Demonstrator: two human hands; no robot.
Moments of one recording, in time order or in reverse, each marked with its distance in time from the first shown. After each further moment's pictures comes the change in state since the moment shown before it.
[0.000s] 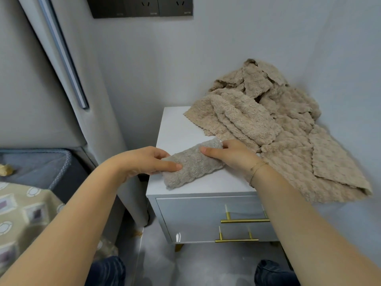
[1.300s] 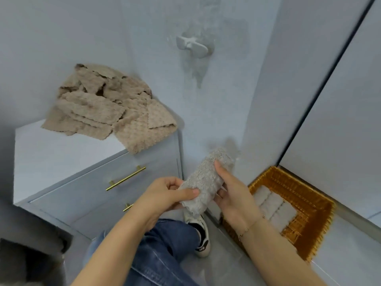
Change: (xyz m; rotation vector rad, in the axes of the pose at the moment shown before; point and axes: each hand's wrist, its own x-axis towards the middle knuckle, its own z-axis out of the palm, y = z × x) left_hand -0.130 0.114 0.309 -0.410 -0.402 0.149; right_hand -0.353 0.141 -0.060 1.286 0.703 0.098
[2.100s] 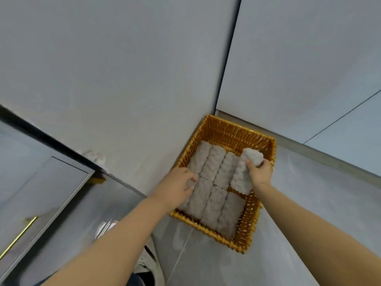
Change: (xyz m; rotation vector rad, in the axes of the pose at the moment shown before) left_hand 0.256 -0.145 0.199 1.179 -0.530 0.464; right_hand 0.162 0.005 -0.411 -0.605 1.055 -0.075
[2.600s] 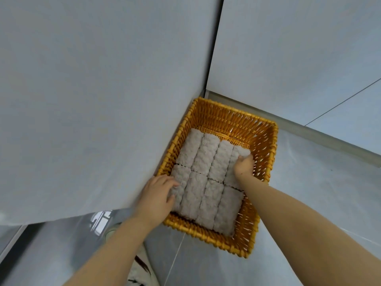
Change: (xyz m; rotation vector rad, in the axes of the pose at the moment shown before) left_hand 0.007 -0.056 0.053 0.052 0.041 -0.059; right_hand 0.056 0.059 0.064 -0.239 0.040 0.172
